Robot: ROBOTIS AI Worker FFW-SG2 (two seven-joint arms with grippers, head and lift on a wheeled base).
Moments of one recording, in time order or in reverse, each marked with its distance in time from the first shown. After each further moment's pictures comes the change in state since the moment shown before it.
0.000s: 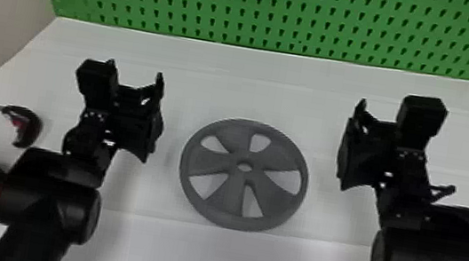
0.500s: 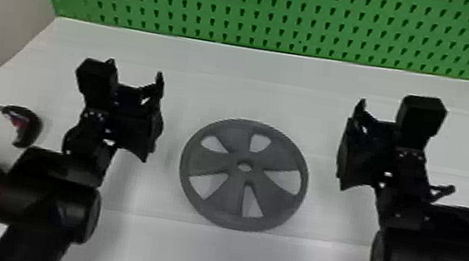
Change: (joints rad) left arm -0.002 0.000 0.000 0.000 0.001 0.000 0.000; right arm 0.000 0.001 0.001 0.000 0.000 0.000 0.000
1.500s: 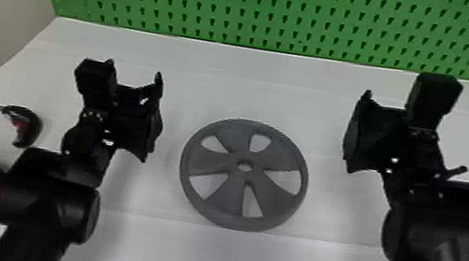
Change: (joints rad) left arm 0.002 0.001 0.003 0.000 0.003 0.000 0.000; right arm -0.065 0.000 -0.012 -0.071 -0.074 0.227 0.000
